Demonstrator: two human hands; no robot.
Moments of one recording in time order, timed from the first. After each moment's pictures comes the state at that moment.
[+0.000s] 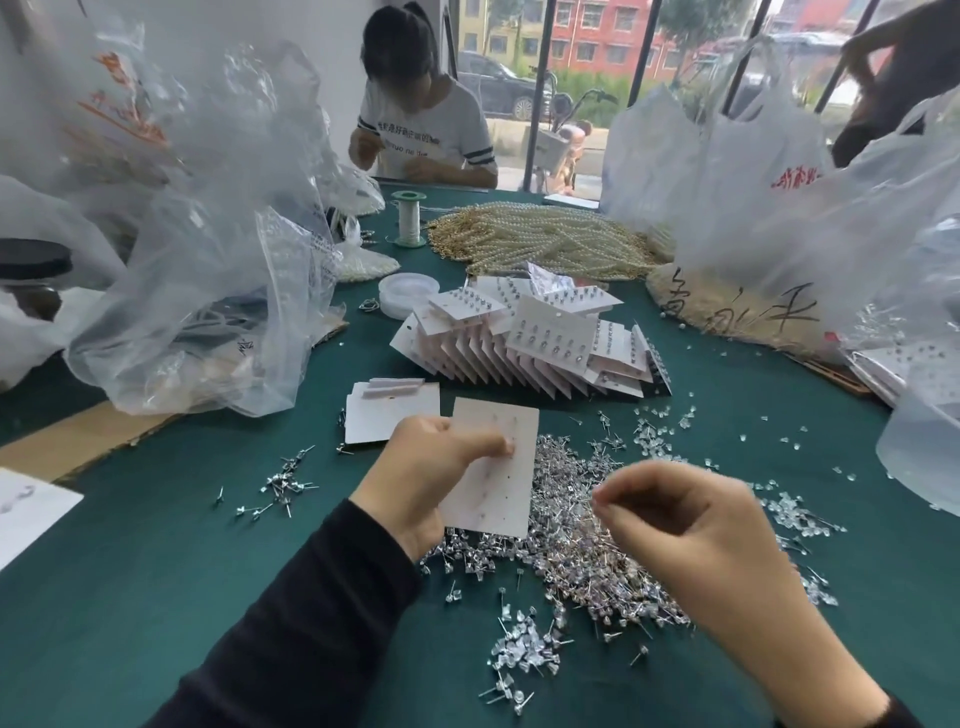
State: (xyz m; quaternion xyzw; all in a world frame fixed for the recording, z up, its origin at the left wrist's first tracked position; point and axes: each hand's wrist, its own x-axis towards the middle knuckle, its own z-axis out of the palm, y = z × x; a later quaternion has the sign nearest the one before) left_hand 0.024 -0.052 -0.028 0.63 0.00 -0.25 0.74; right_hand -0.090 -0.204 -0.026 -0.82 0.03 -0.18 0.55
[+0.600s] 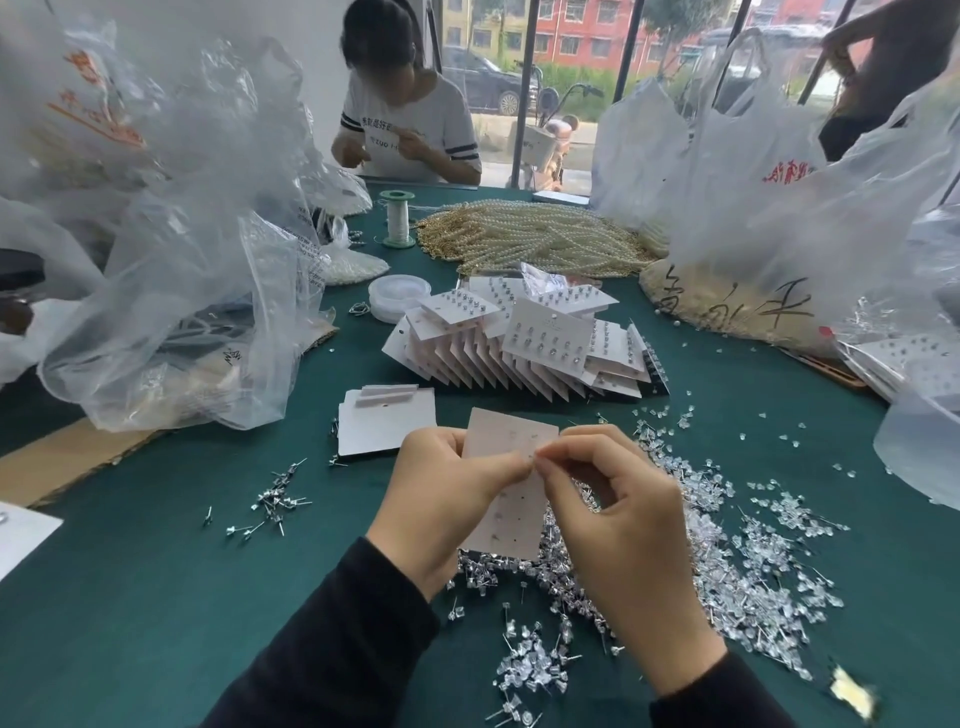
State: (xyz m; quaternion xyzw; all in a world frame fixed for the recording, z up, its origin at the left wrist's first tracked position) left_hand 0.010 -0.059 -0.026 0.66 -0.07 -0.18 0.72; right_hand -0.052 -0.166 -0.042 -0.83 0.00 -0.37 0.42
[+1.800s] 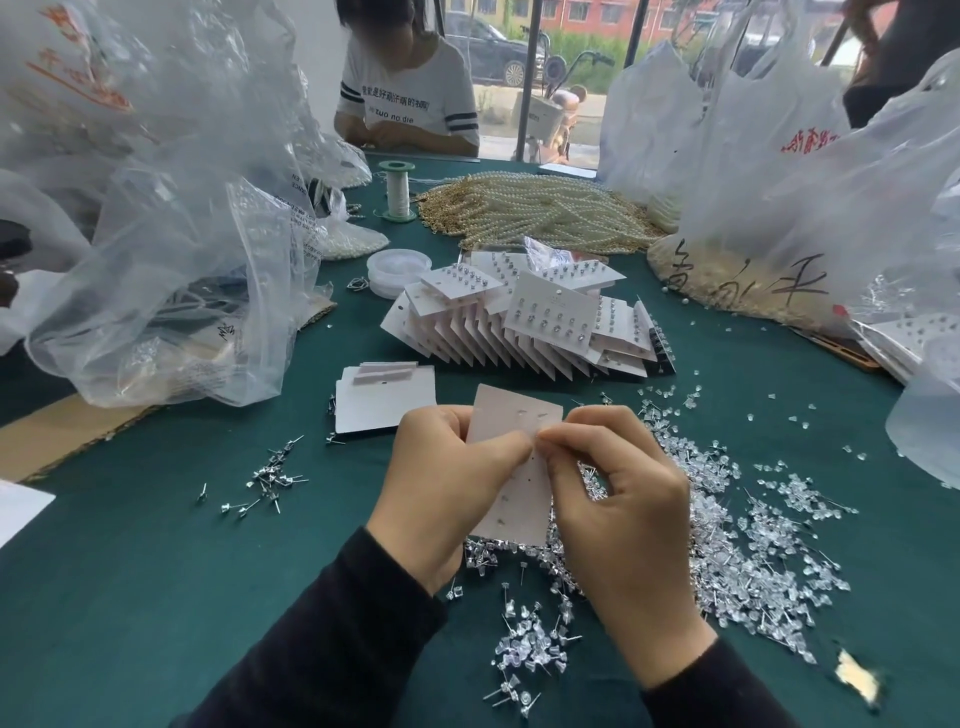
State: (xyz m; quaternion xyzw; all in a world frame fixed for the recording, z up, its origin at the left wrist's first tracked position) left_hand 0.003 -0.063 -0.026 0.67 -0.07 -0.13 0.73; right_hand -0.050 -0.163 -0.051 -0.83 0.03 -0.43 0.36
